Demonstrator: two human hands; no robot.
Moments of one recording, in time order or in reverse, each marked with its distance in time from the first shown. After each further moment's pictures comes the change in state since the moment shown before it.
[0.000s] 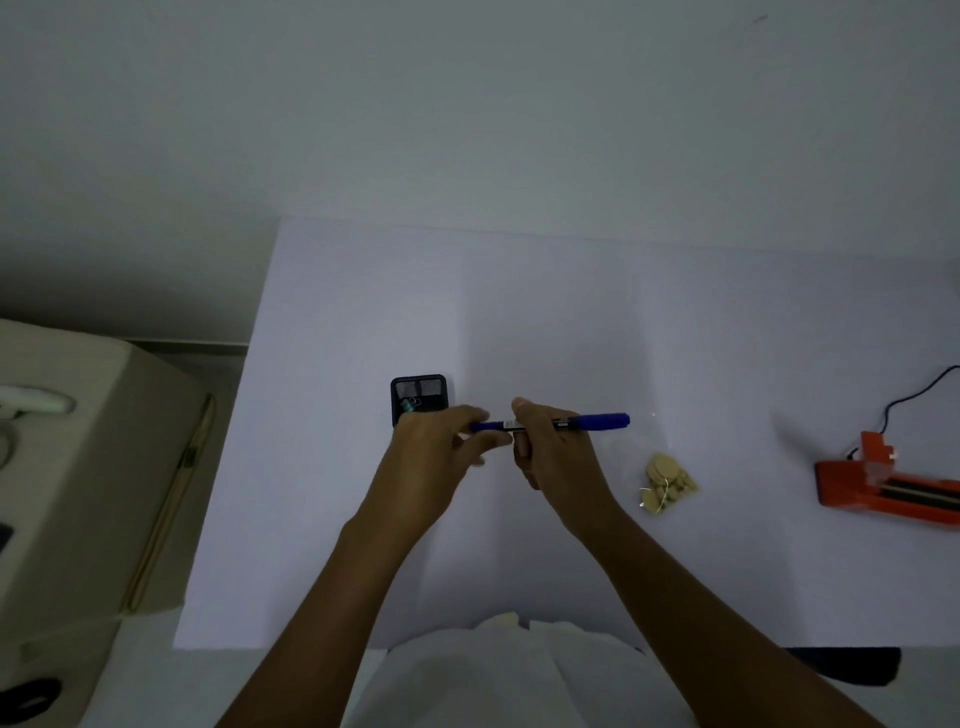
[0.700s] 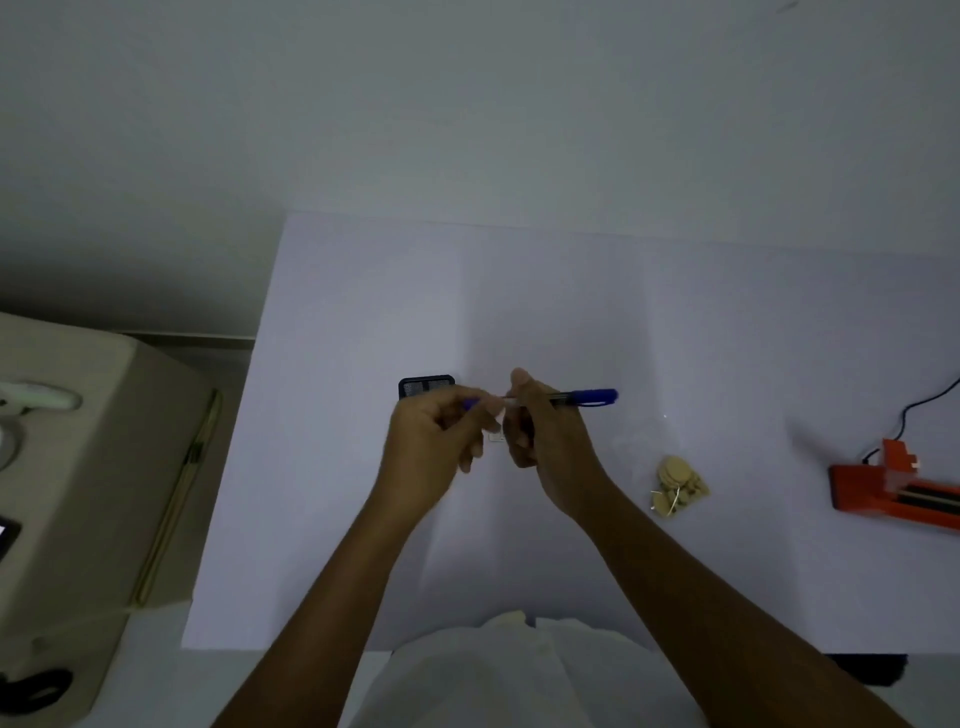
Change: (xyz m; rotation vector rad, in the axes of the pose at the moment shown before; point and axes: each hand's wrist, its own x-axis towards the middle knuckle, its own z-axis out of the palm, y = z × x) left_hand 0.016 0.002 -0.010 -0.523 0.099 -0.172; right_hand 0.028 -0.005 0.014 0.169 -0.136 0.100
